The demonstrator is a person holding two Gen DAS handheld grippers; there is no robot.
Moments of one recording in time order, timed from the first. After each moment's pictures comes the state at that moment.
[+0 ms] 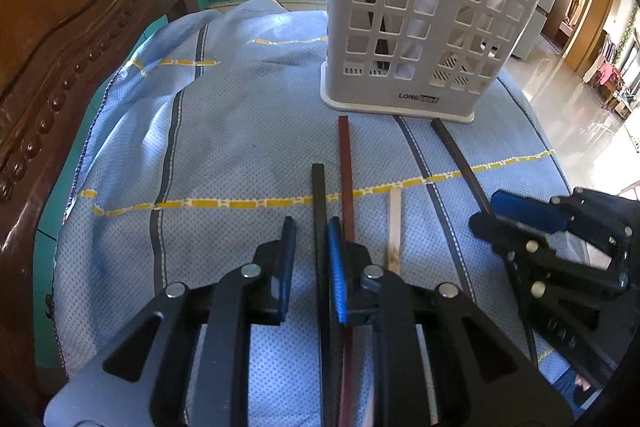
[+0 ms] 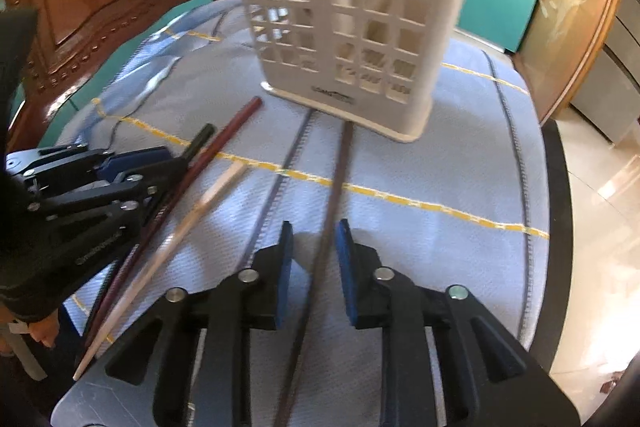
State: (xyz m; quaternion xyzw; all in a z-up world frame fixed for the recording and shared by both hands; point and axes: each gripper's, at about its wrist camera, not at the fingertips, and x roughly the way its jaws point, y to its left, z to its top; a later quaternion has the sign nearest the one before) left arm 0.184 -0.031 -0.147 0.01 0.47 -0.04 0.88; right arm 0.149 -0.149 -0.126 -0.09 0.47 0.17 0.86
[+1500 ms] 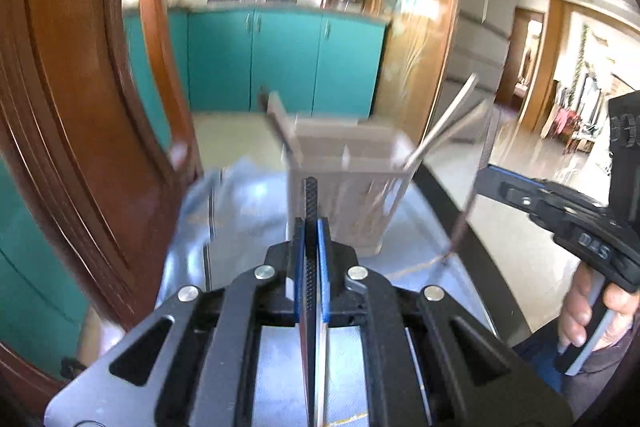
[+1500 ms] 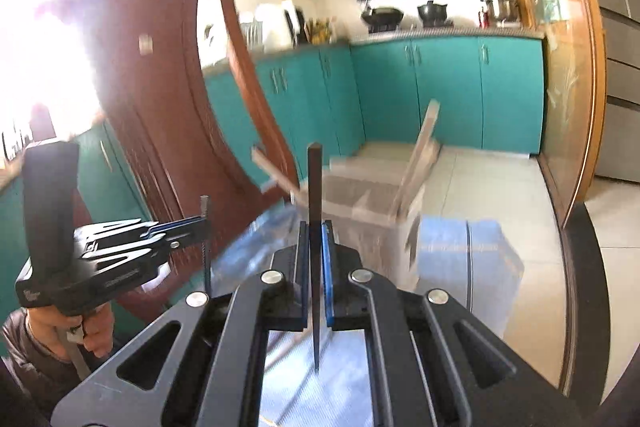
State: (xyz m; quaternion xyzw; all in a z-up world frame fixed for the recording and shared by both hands) left arm 0.108 -0.027 0.018 -0.01 0.27 -0.11 0.96; right arm 0.098 -0.219 0.051 0.05 0.23 0.28 0.93
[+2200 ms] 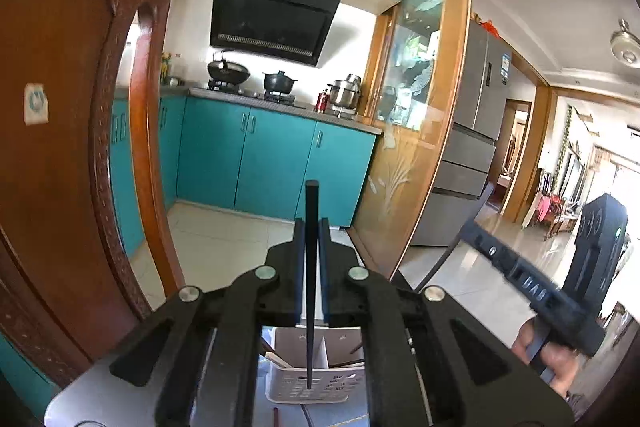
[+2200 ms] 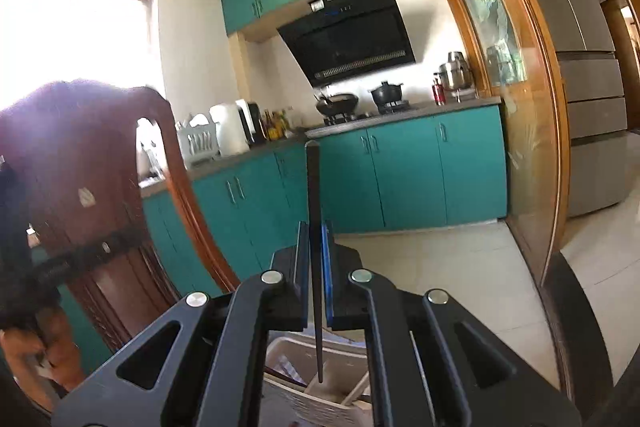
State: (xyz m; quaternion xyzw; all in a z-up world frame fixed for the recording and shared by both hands) left arm 0.172 -0.004 0.146 -0.10 0.13 -0.12 0.98; right arm 0.168 -0.240 0.132 0.10 0.11 0.19 0.97
